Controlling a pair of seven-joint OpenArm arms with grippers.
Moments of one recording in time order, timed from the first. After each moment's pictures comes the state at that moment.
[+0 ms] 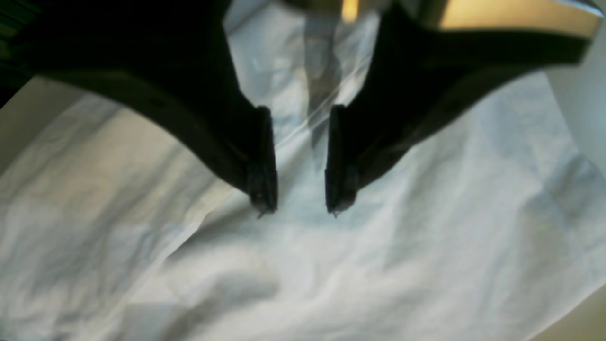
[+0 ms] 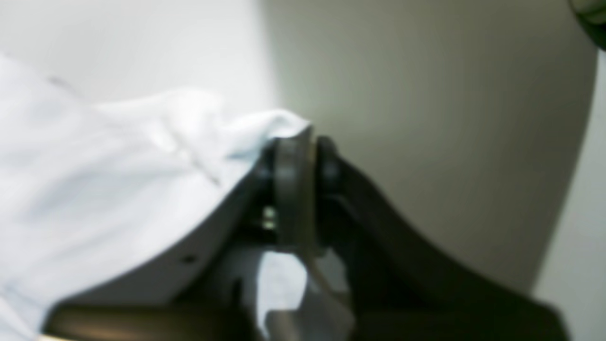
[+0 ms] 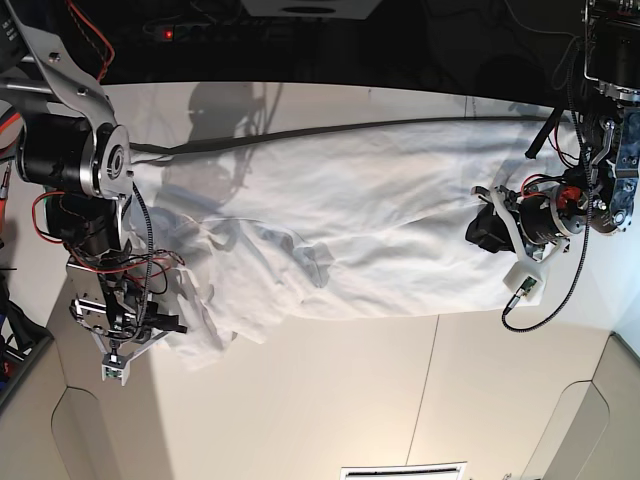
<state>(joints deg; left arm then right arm) 0.7 -28.1 0.3 80.2 -31.7 -29.8 42.2 39.4 6.2 8.8 22.4 -2.1 -1.6 -22.6</state>
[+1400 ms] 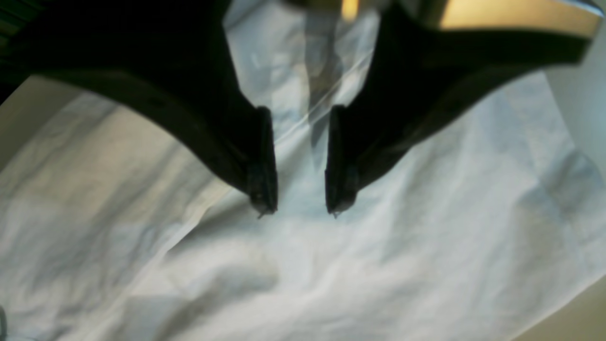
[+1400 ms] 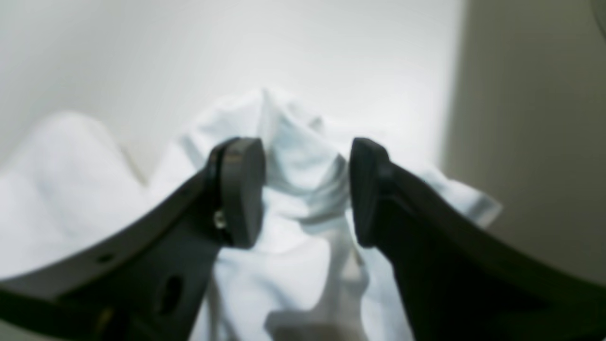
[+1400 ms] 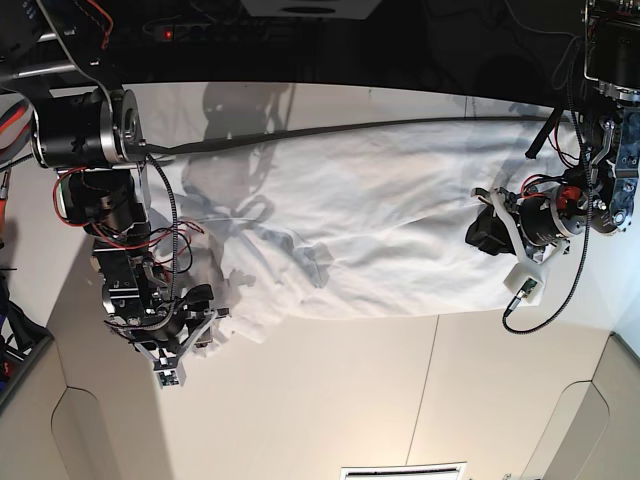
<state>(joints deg) 0.7 -28.1 0.3 80.2 -31.5 -29.8 41.2 34.7 5.1 -4.2 29.7 -3.8 8.7 -16.4</state>
